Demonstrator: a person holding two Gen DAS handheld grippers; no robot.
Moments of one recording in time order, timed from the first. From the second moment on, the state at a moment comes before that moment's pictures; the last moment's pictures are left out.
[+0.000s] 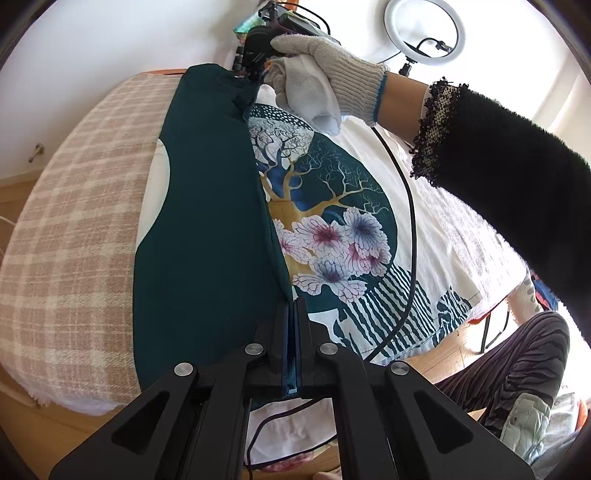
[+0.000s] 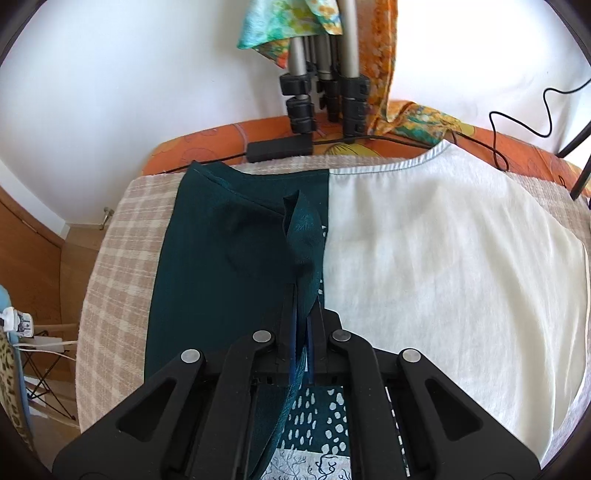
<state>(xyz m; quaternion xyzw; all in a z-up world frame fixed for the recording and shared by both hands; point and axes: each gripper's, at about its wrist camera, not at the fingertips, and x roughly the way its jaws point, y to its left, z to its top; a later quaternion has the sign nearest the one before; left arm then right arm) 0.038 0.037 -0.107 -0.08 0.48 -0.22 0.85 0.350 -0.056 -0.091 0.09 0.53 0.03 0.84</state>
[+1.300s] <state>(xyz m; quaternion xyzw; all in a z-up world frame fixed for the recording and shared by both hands) 0.001 -0.070 -0.049 0.00 0.36 -0.31 0.88 0.104 -0.321 0.023 0.15 0.38 0.06 0.91</state>
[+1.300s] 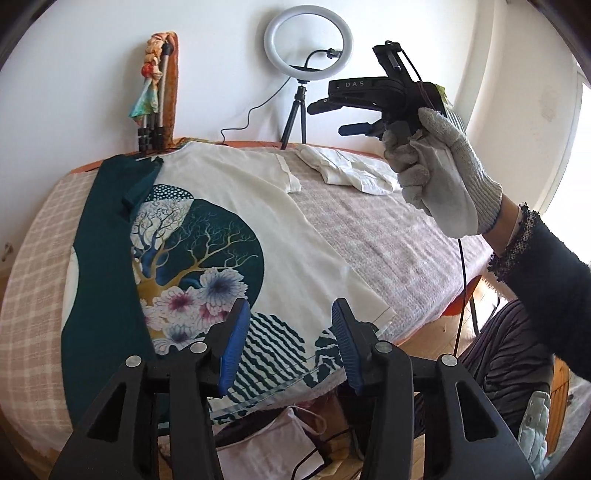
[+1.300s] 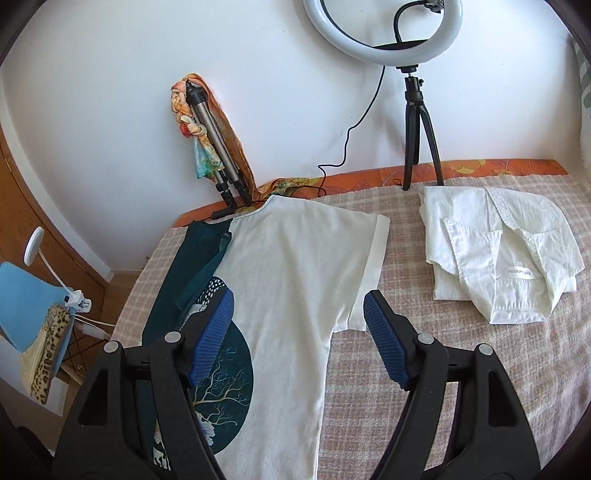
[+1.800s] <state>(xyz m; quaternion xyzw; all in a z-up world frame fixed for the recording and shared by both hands) -0.019 -0.198 -0.103 0.13 0.39 -0.35 0.84 0.160 -0.386 -0.076 0.27 0.47 0.03 0.84</state>
